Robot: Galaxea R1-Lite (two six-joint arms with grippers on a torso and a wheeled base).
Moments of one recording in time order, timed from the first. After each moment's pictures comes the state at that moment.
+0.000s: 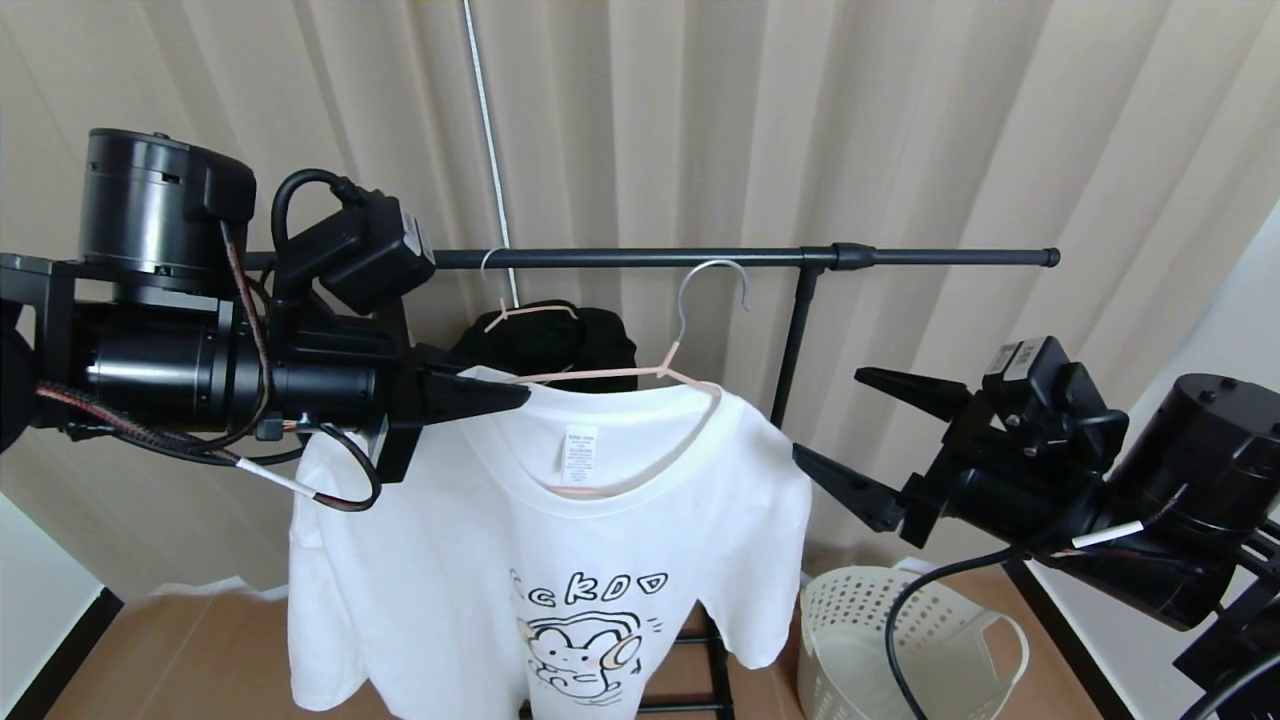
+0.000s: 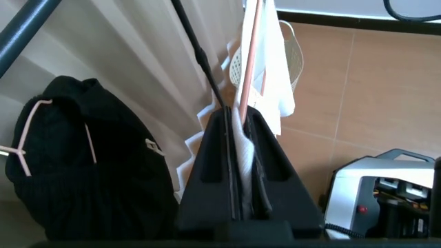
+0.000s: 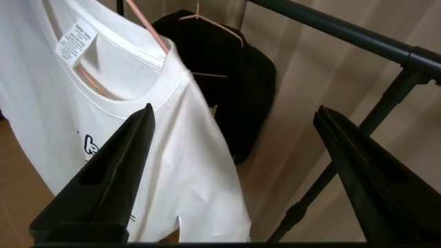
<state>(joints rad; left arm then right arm) -0.32 1.56 -1.12 0.05 -0.64 0.65 0.41 1.71 -0.42 -1.28 0.36 -0.18</state>
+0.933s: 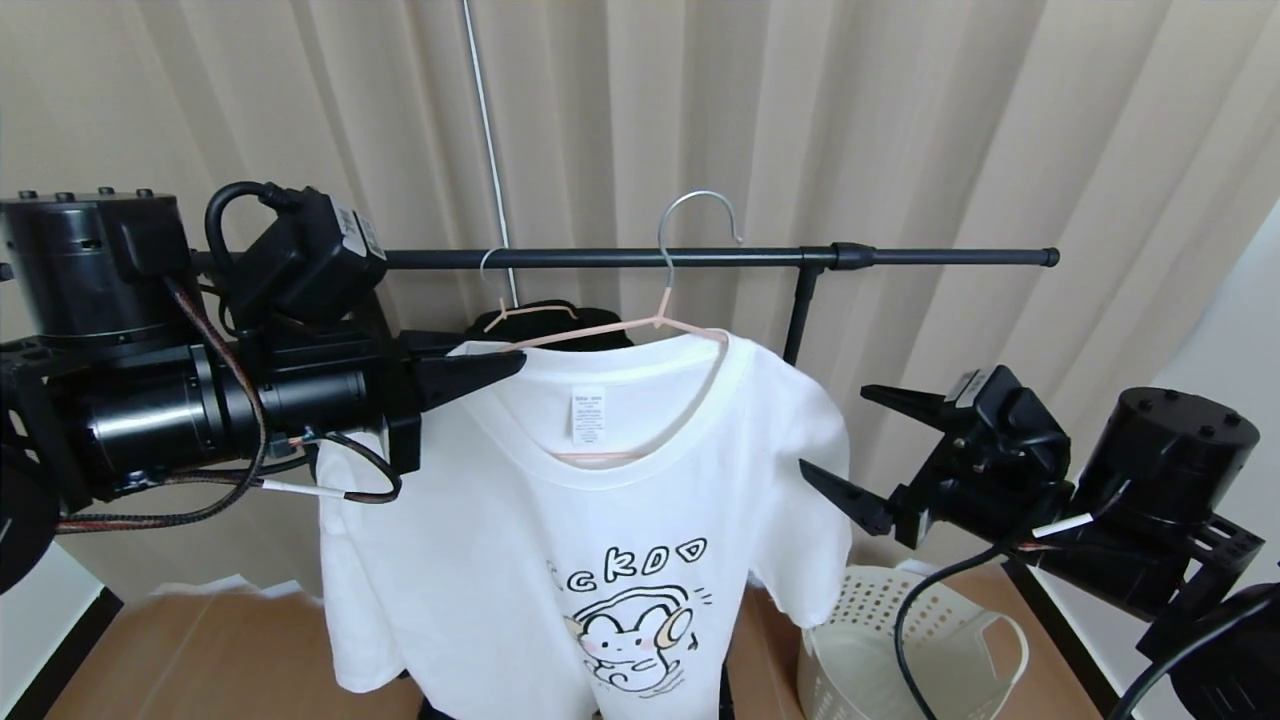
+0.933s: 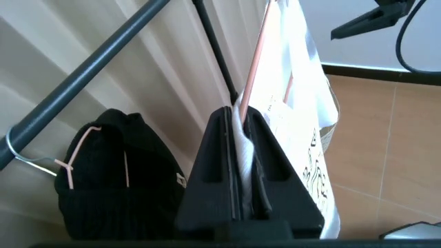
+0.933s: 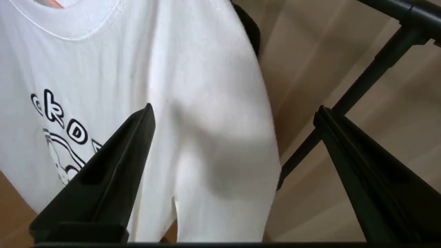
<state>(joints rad) -0.31 1.53 -0.85 -0.51 -0.64 0.51 0.33 1.80 -0.42 -1.28 0.35 -0.31</state>
